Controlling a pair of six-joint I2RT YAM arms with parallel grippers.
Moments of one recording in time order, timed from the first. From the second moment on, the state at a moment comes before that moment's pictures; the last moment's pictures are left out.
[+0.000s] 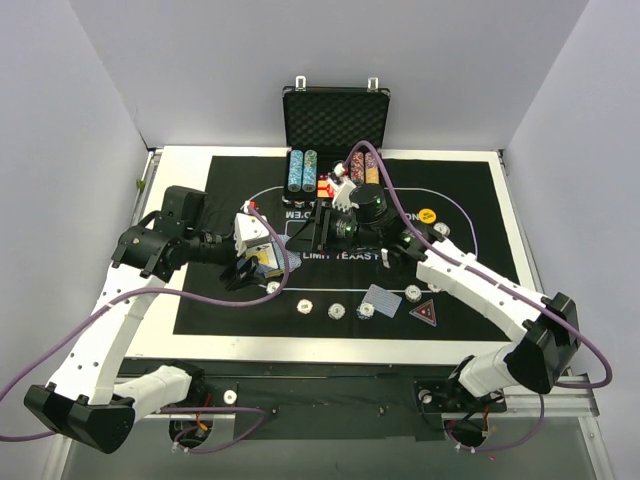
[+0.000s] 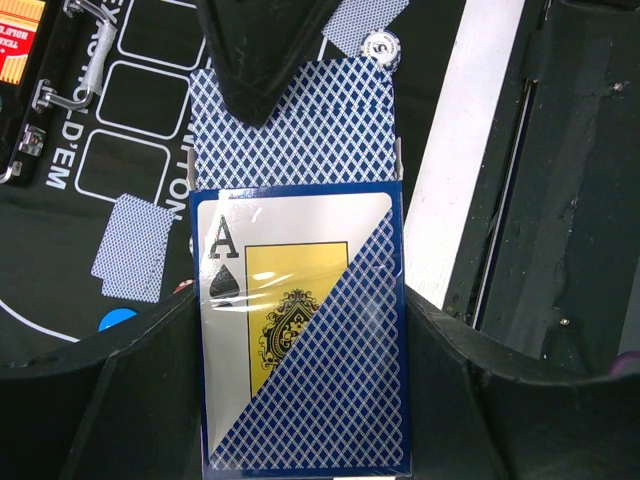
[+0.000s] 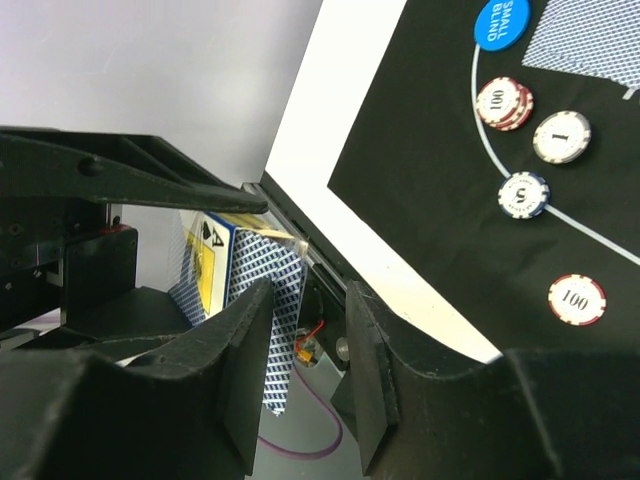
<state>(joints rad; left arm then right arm) -0.35 1.11 1.31 -1.07 0.71 0.72 0.79 1.42 1.22 -0.22 -0.34 0.84</state>
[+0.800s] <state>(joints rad) -0.35 1.11 1.31 -1.07 0.71 0.71 0.77 1.40 1.21 -0.22 -0.31 0.84</state>
